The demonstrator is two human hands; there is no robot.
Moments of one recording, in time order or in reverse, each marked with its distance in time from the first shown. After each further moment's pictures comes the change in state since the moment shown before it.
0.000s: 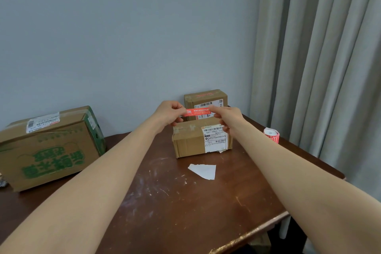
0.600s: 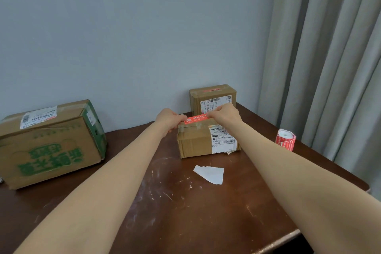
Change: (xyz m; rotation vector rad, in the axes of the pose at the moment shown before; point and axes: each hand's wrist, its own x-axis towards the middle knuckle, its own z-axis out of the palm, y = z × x) left_hand 0.039 -0.049 0.008 0.120 0.064 -0.206; right_hand 0.040 0.011 0.033 -0.522 0.005 -0.174
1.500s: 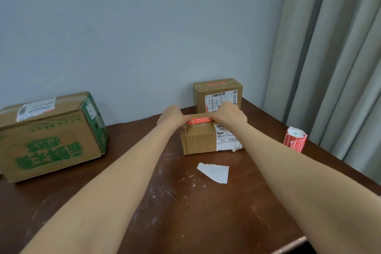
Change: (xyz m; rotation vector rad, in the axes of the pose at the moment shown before) left_hand 0.030 -0.014 0.018 0.340 0.044 -0.025; right_hand 0.014 0.000 0.018 -0.438 0.005 0.020
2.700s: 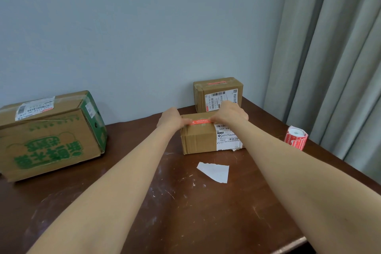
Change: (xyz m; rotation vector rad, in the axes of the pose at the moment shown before) left_hand -0.004 -0.005 0.005 -0.019 -0.016 -0.014; right_hand 0.001 -0.003 -0.003 -0.117 -0.040 0.042
